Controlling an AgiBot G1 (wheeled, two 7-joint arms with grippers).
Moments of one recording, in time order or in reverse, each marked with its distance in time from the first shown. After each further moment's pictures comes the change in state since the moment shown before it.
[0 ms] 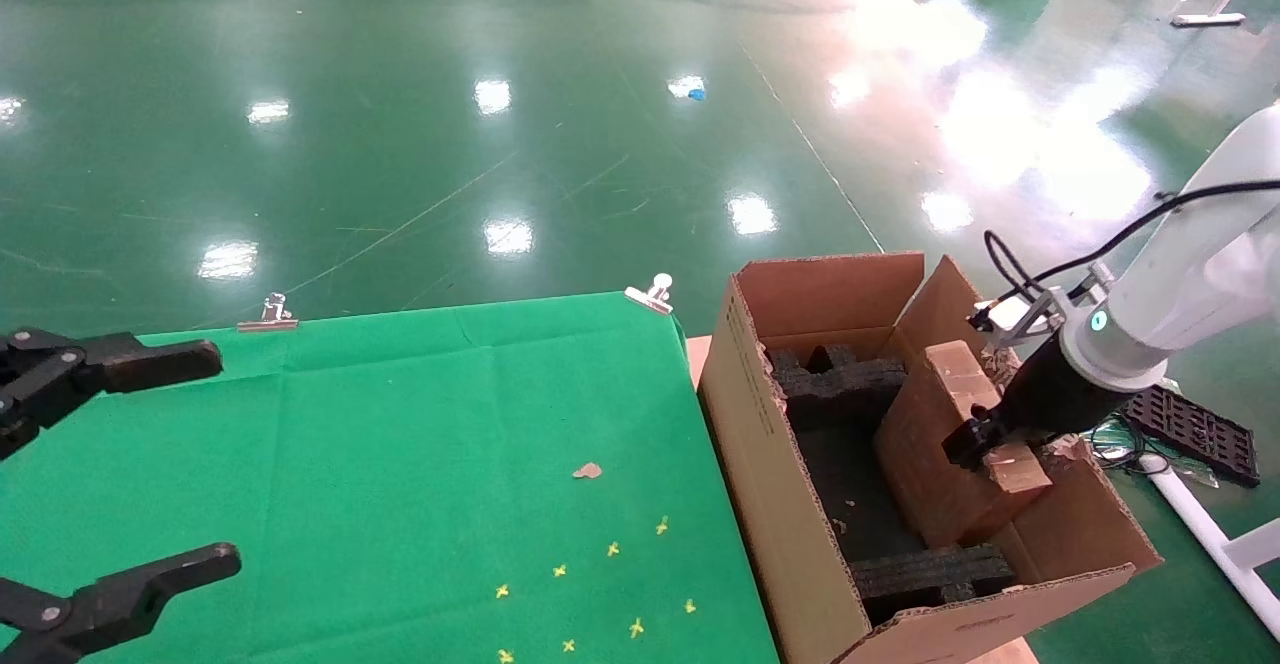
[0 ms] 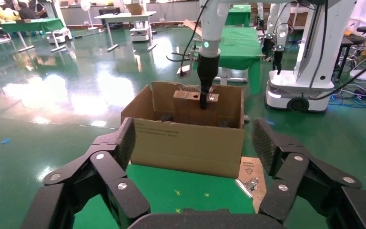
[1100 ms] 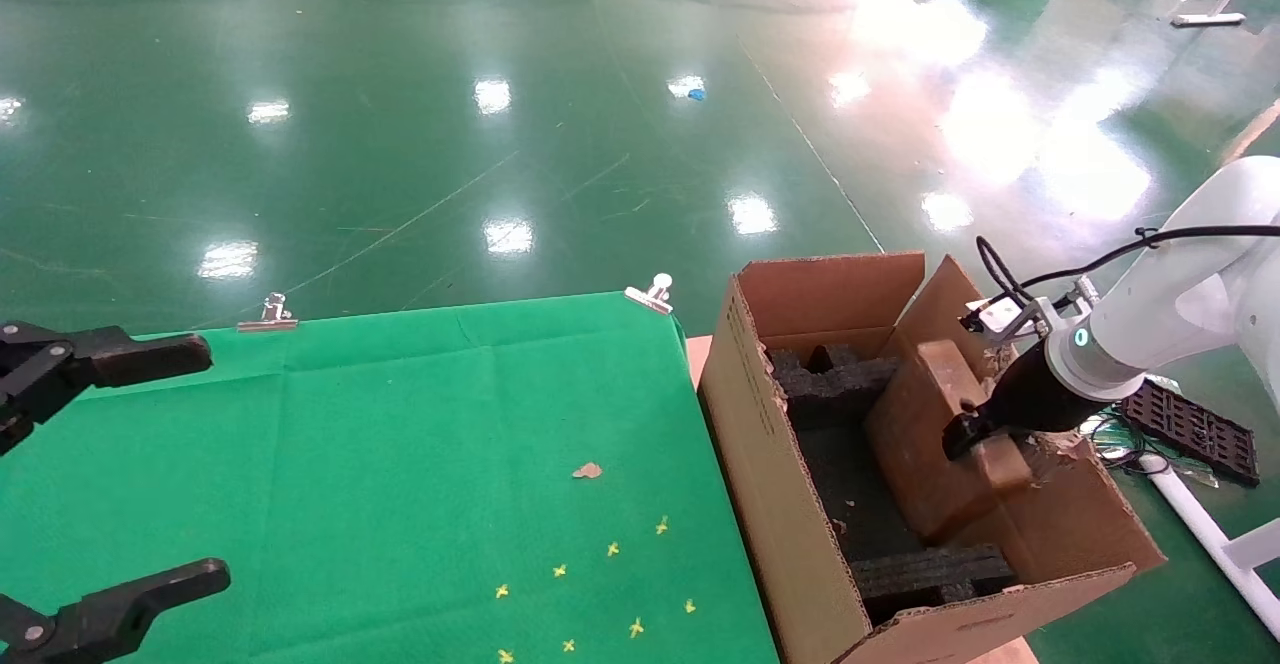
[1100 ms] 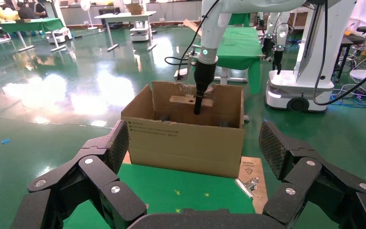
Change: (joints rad) left arm 0.000 -0.001 0.002 0.000 -0.001 -0.001 0.001; right arm -0.082 -0.005 0.032 -0.032 0.046 0.132 -0.067
